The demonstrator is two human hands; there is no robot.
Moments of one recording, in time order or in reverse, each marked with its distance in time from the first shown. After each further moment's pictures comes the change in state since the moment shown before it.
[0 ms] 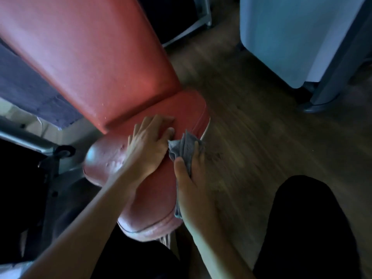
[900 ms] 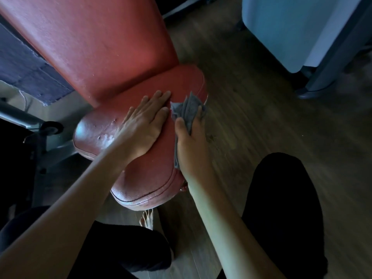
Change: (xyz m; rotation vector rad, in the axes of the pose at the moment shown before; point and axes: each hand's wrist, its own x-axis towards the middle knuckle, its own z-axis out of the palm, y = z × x) left_hand -0.014 -0.006 -0.004 0.081 -0.247 0.031; right_hand 0.024 -0.015 -0.001 -0.011 0.032 0.029
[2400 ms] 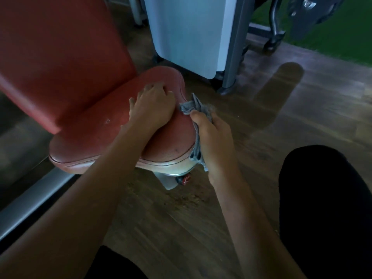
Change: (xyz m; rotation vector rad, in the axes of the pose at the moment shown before) left_hand 0.009 -0.012 -0.001 -0.089 0.023 0.357; right_hand -0.083 0.019 0.060 0.045 0.596 -0.104
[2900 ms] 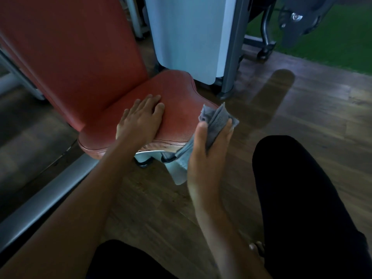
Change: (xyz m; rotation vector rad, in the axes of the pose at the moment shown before) left_hand -0.043 -0.076 -0.021 0.047 -0.043 0.081; right_hand -0.067 0.033 0.053 0.011 0.307 -0.310
